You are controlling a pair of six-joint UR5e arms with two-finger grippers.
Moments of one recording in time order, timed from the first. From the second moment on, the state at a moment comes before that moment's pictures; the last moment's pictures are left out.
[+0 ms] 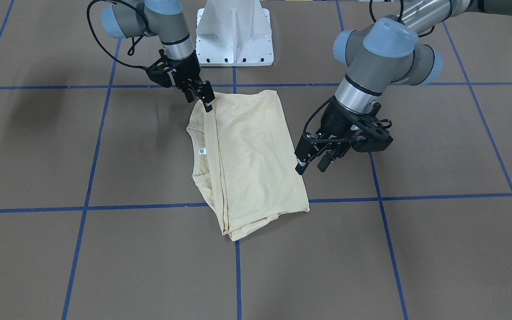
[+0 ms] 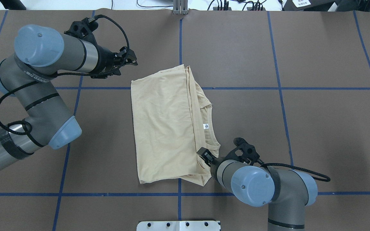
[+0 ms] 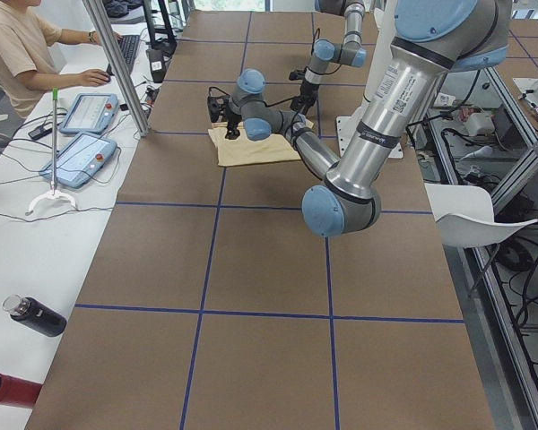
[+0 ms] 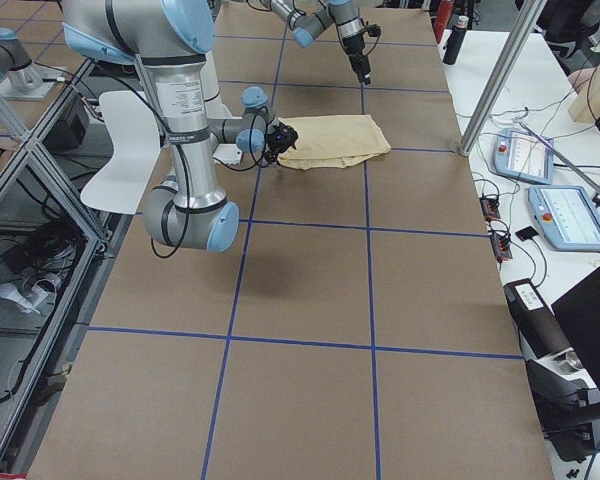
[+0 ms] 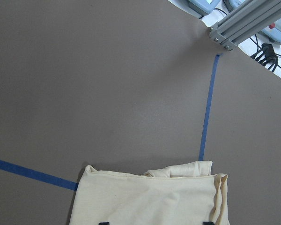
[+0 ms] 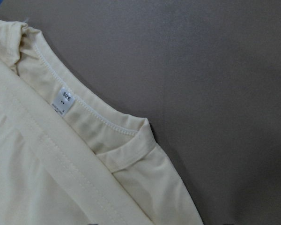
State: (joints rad) left arm -0.76 -2.09 -1.68 -2.12 -1.85 -1.56; right arm 0.19 -1.22 1.87 -1.25 1.42 2.20
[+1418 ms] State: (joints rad) left arm -0.76 -2.09 -1.71 -2.10 -1.85 -1.56; right arm 0.19 -1.21 1.86 -1.25 1.43 2.26
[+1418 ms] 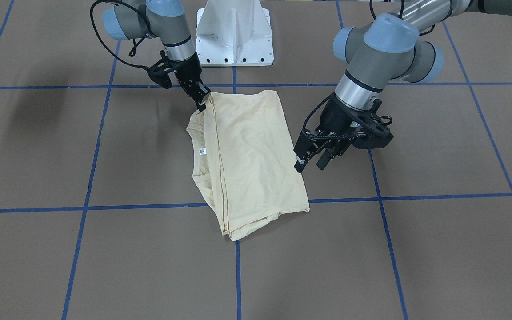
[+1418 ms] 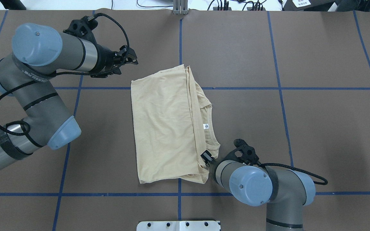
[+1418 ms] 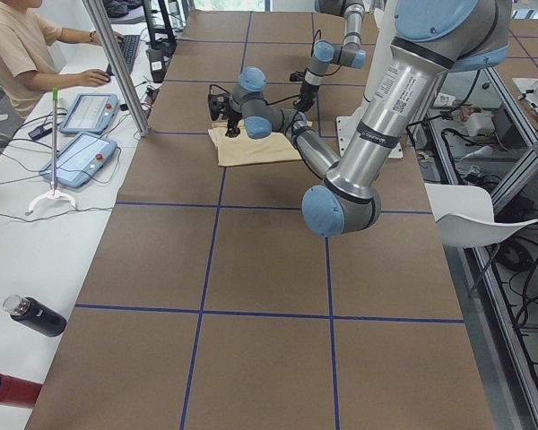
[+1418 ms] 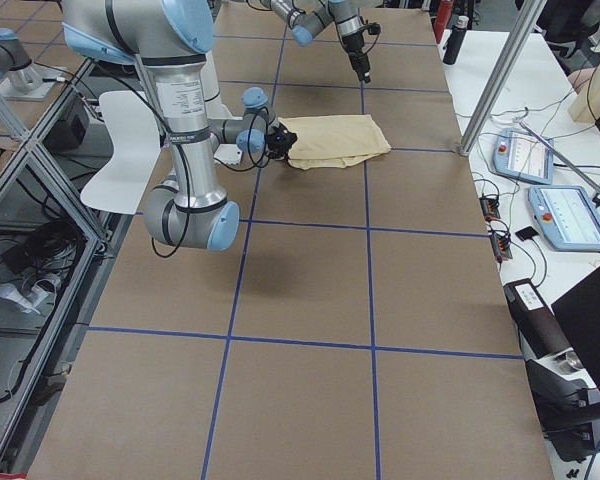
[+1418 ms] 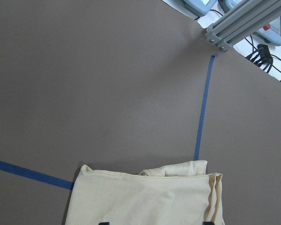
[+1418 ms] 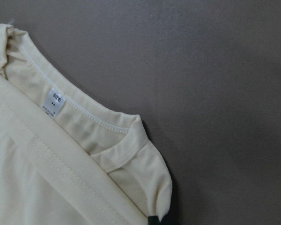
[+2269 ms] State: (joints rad) left arm -0.63 -2.01 -1.88 -2.08 -1.84 -1.73; right arm 0.18 -1.27 1.94 -1.25 1.46 2.33
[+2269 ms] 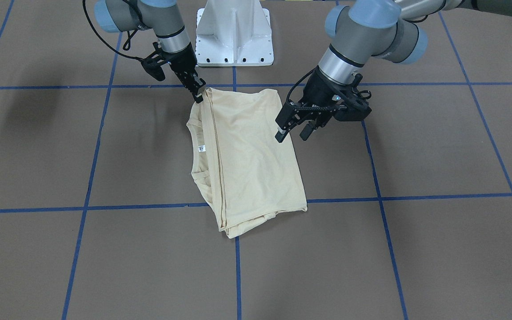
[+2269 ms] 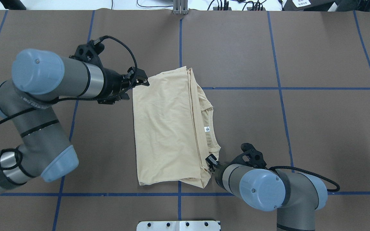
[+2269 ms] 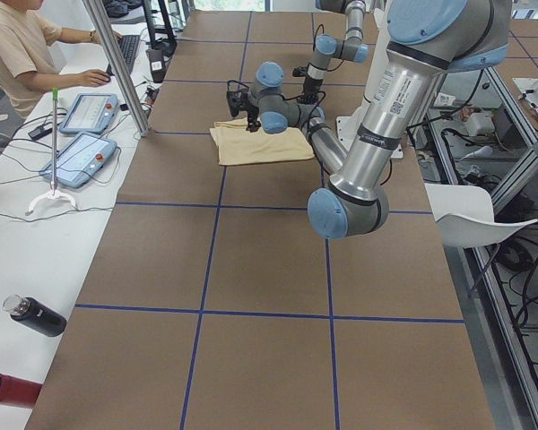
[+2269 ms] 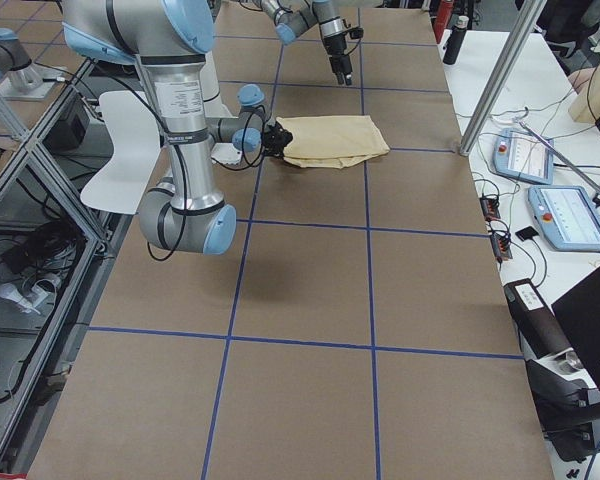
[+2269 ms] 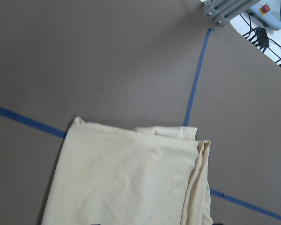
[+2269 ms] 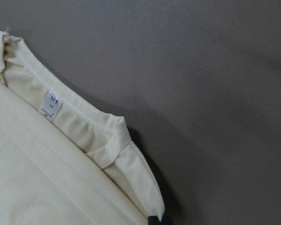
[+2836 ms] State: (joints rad) left arm -0.37 -1.87 -2.01 -2.08 -1.66 -2.00; right arm 0.16 -1.29 1.96 -1.25 1.45 2.35
